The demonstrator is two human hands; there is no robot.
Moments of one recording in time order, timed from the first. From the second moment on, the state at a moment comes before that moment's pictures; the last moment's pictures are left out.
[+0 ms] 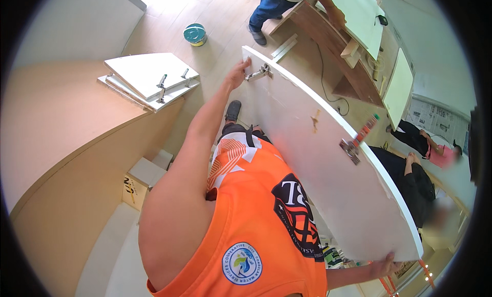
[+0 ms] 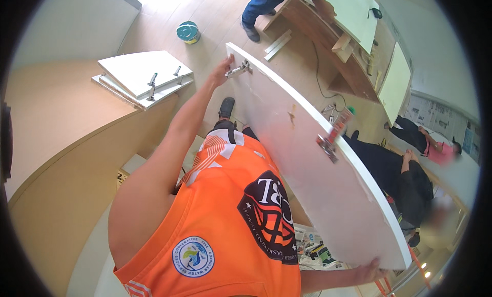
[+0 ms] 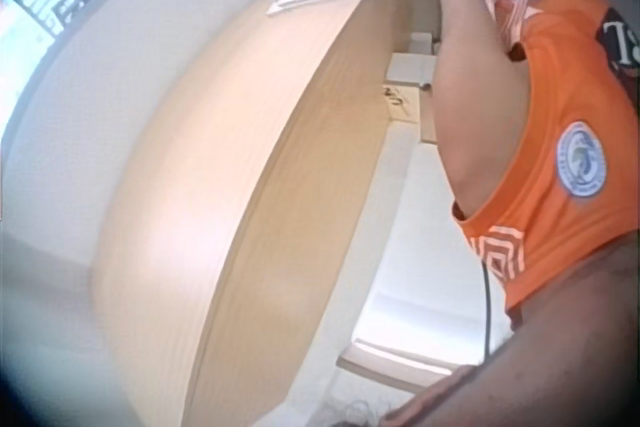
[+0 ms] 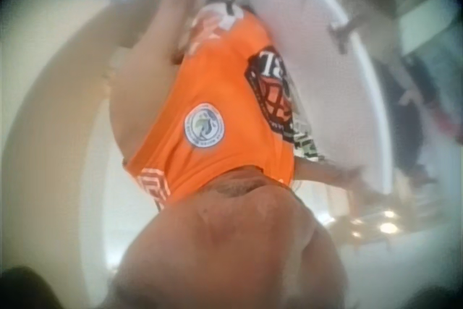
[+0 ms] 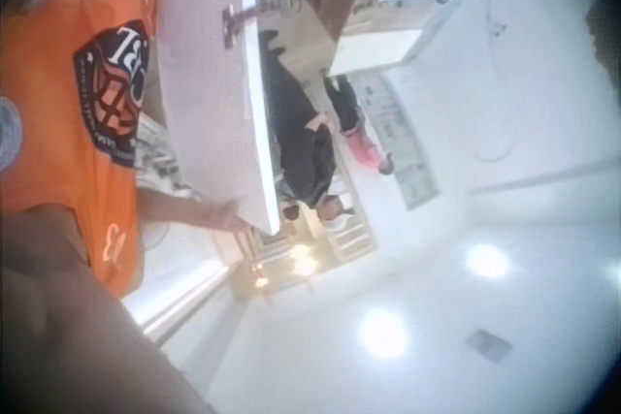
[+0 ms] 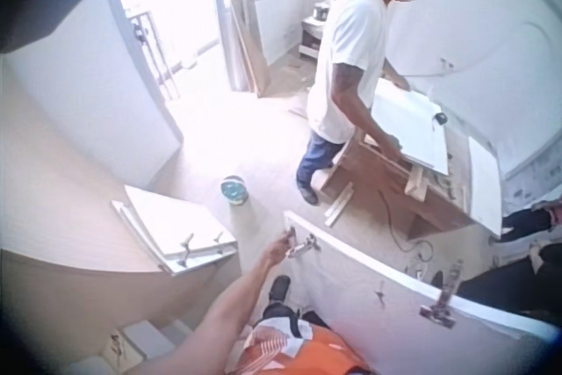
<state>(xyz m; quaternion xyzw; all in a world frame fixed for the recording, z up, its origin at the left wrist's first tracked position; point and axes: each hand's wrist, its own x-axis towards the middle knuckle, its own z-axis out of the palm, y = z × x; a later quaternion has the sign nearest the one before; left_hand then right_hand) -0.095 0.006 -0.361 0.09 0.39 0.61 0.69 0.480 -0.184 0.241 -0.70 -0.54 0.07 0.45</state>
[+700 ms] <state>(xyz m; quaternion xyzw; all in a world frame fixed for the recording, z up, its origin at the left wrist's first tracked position) -0.210 0.001 -0.044 0.48 0.53 0.41 0.56 0.644 -0.115 -0.221 -0.53 -0.22 0.50 0.65</state>
